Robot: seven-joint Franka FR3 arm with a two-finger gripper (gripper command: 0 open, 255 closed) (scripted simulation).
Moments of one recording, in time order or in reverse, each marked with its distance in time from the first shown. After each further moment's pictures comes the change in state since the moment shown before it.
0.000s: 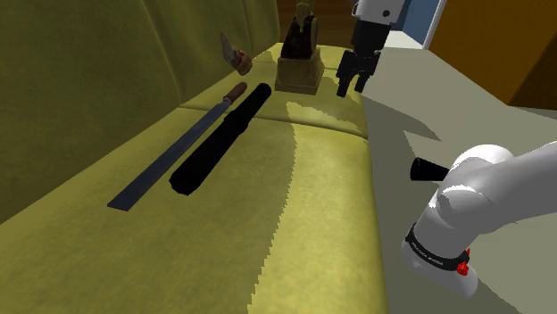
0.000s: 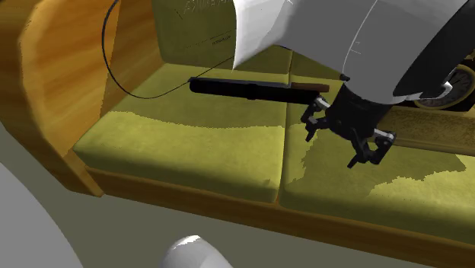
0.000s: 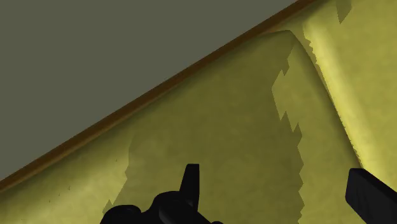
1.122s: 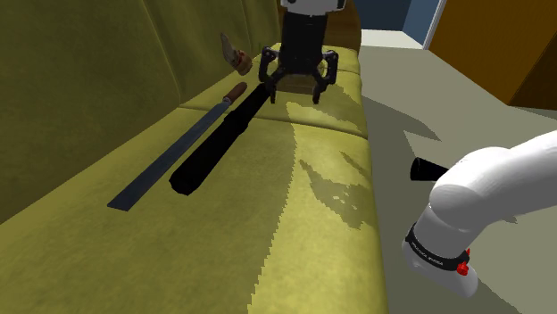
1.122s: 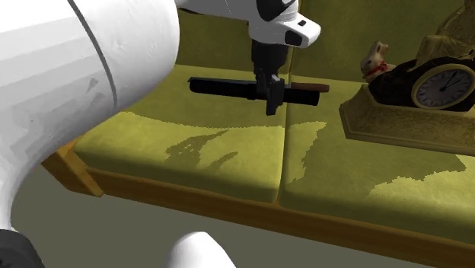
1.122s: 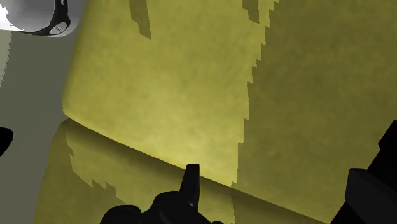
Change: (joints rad) arm -0.138 0.162 0.513 0.236 0.180 -0.017 0.939
